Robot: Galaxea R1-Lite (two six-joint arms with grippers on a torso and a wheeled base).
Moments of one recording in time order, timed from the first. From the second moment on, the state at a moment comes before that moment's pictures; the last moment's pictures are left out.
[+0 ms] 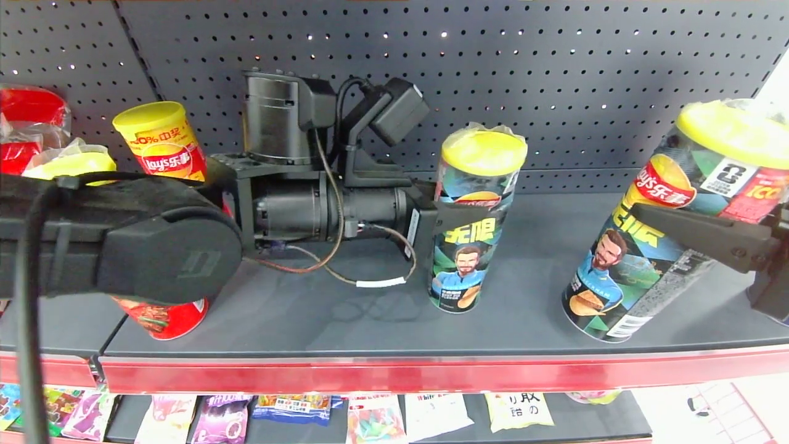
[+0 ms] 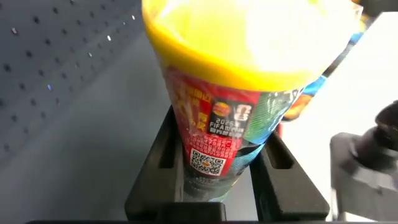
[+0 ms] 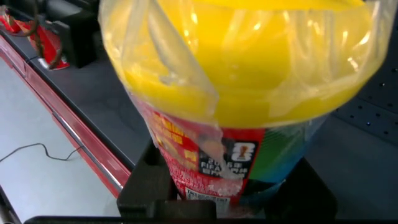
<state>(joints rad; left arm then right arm) -0.71 1.82 -1.25 -0.40 -0.53 0.10 0.41 1.10 -0.70 -0.37 0.30 -0.13</state>
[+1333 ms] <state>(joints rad) -0.75 1.62 -0.94 -0.50 -0.50 0.10 0.41 1.11 -0.72 -0.37 0.30 -0.13</state>
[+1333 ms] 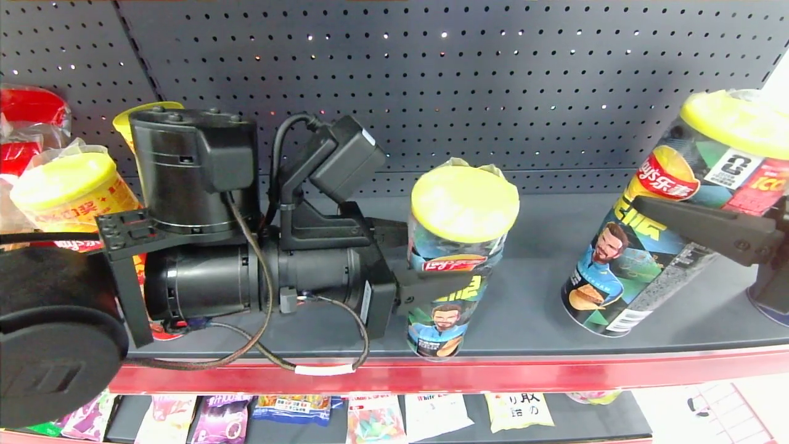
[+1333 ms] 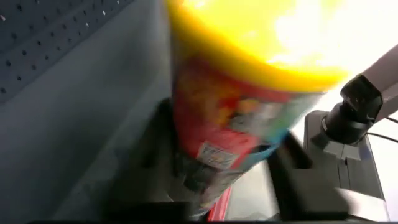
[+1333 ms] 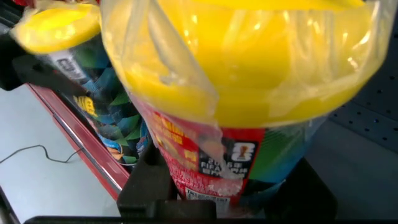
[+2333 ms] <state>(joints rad) -0.74 1.47 -0.74 -0.51 -0.40 0.06 0.46 1.44 -1.00 -0.37 0.31 -0.13</state>
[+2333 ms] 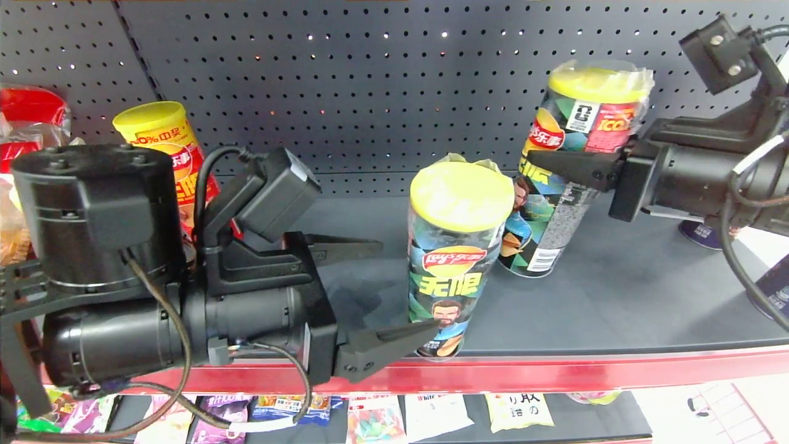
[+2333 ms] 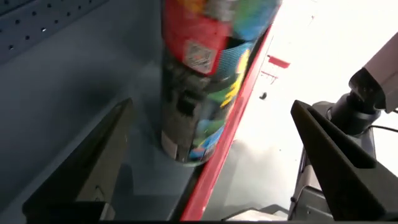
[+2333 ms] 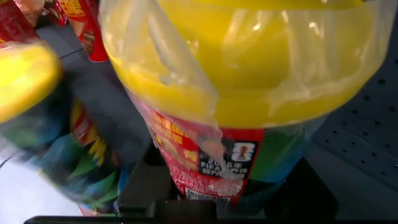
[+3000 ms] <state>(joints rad) -0.71 1.18 -0.49 -0.50 -0.30 0.06 0.53 1.66 -1.13 -0.47 0.31 -0.13</state>
